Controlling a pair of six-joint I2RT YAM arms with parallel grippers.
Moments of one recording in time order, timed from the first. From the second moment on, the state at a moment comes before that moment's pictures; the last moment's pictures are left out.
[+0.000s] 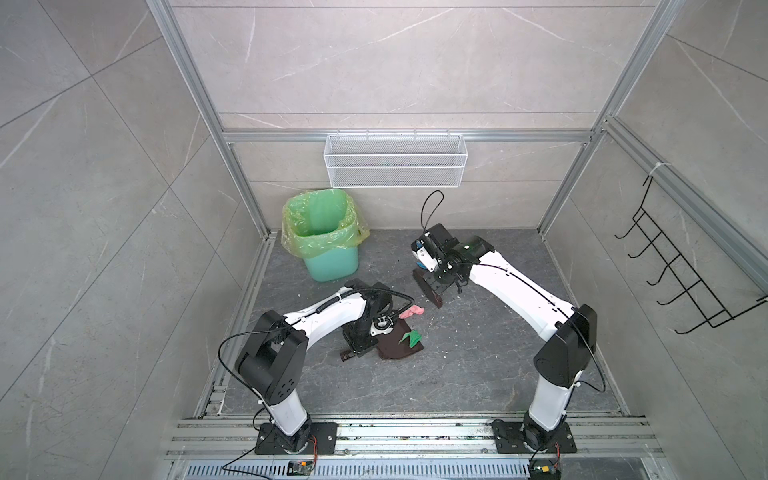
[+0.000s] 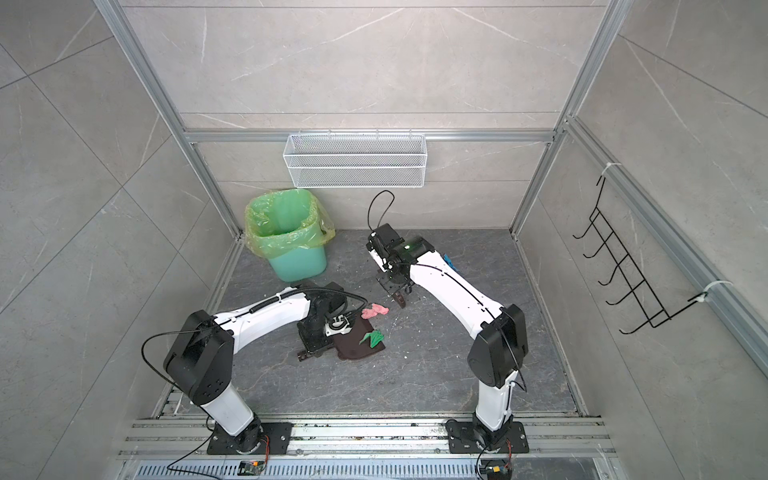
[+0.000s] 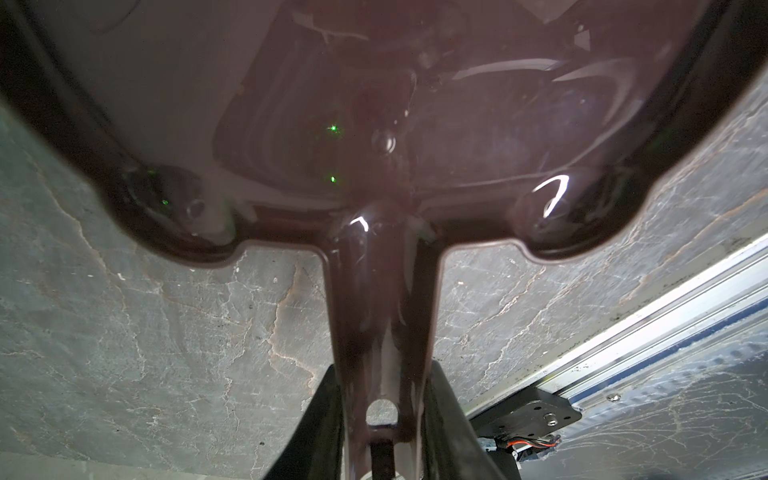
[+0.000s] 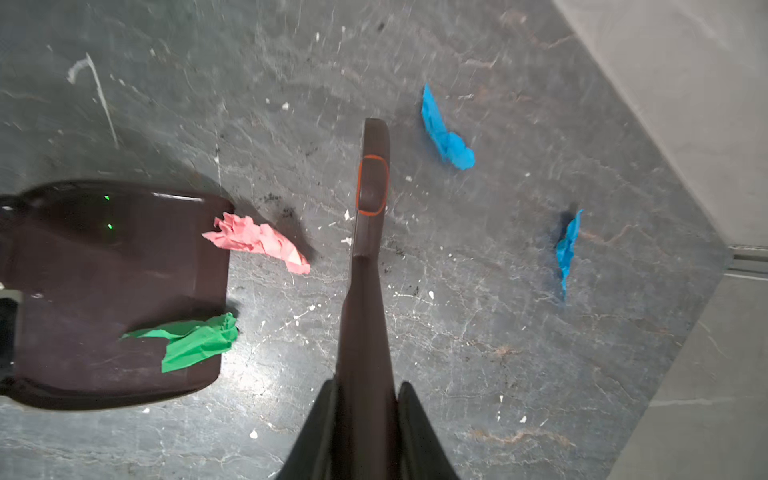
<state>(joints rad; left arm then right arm) -0.68 1.70 1.20 -1.23 -0.04 0.36 0.65 1.85 1.82 -1.14 0.20 -0.15</state>
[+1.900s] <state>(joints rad) -0.68 1.64 1.12 -1.03 0.01 0.32 0.51 1.54 1.59 -1.06 0.11 -0.03</state>
